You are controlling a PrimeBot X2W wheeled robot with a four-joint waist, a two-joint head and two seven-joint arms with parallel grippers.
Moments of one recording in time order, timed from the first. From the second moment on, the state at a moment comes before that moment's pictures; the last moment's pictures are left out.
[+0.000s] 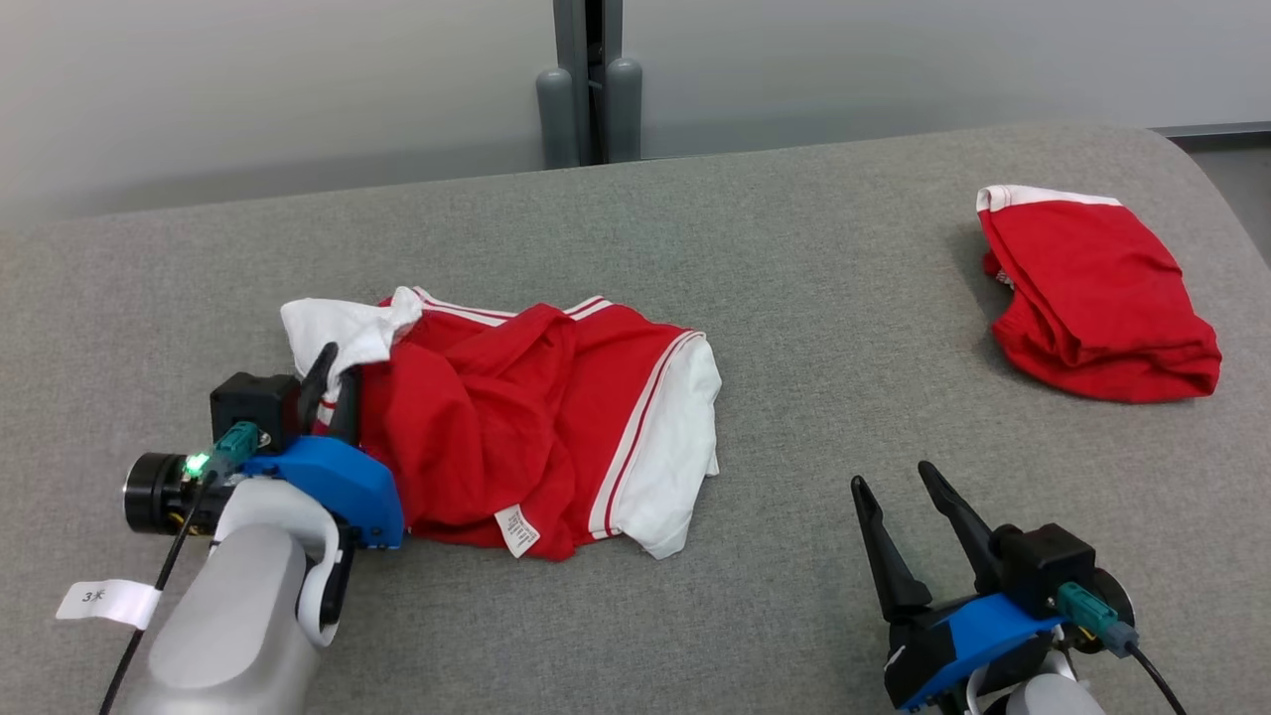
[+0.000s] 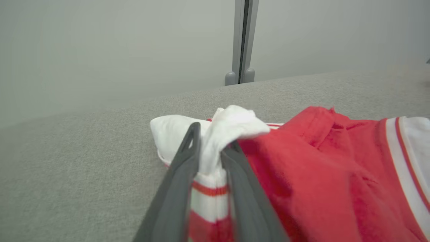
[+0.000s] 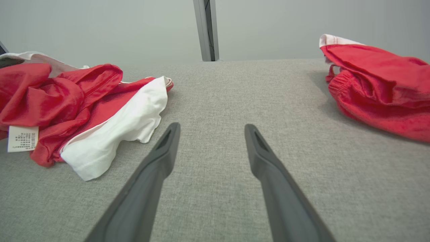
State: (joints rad) left arm -0.51 0.26 -0.39 0.73 -0.39 0.00 -0.16; right arm -0.15 -0.05 0.15 0.37 0.15 0.13 -0.22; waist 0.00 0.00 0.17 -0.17
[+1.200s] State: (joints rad) left arm -0.15 0.18 0.04 0.36 -0.36 0.06 -0.26; right arm -0.15 -0.05 0.11 0.39 0.15 0.13 -0.23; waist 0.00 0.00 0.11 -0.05
